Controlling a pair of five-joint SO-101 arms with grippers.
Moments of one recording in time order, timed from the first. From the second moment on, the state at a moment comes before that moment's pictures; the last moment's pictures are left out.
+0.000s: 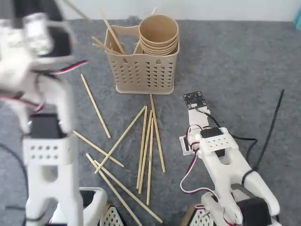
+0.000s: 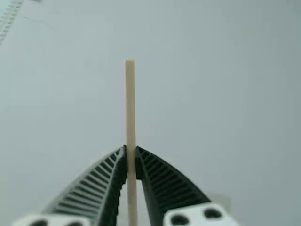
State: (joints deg) left arm -6.0 -37.9 19.2 -6.9 18.3; right arm -17.7 -22.5 61.6 45.2 -0.6
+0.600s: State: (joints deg) left arm -0.9 -6.9 17.0 -18.1 10.3; right arm -17.7 -22.5 61.6 45.2 1.5
